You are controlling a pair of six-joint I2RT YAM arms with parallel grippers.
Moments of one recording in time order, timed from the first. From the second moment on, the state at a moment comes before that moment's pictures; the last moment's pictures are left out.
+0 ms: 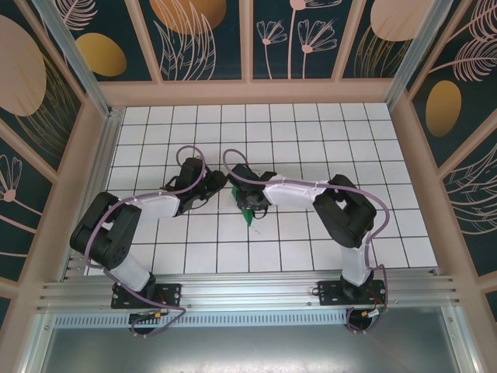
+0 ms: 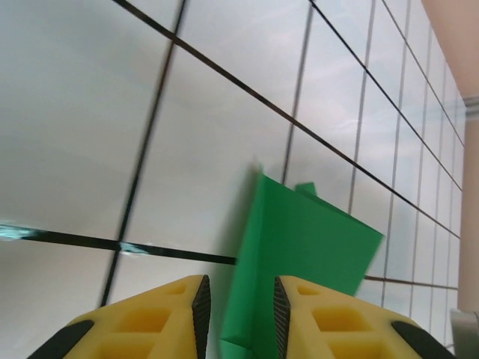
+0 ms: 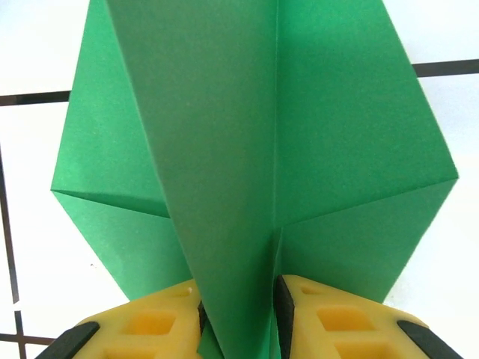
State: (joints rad) left arm -0.47 1.62 0.71 0.23 0.16 -1.04; right arm 0.90 1.94 1.27 -0.53 0.16 0.86
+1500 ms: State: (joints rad) left arm -0.30 1.47 0.65 -0.03 0.04 -0.94; right arm 0.75 2.36 1.93 -0.69 0.24 0.64
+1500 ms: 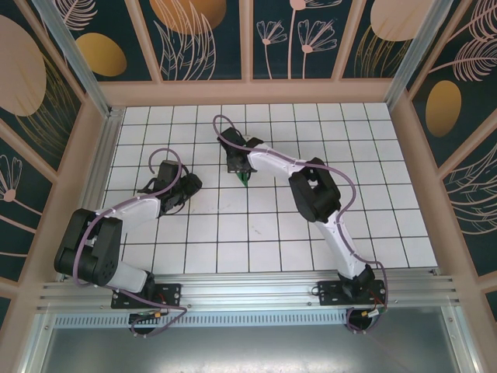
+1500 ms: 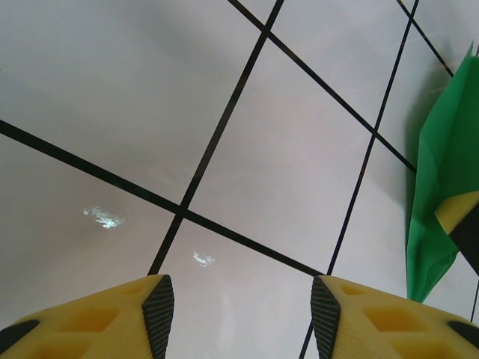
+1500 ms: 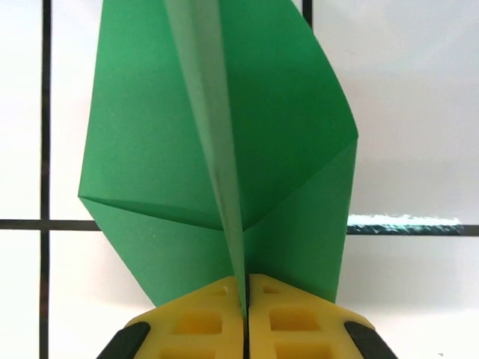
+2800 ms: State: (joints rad) left arm -0.29 1.17 0.80 -0.16 -0.46 -0.65; right arm 0.40 1.40 1.13 -0.24 0.44 0.48
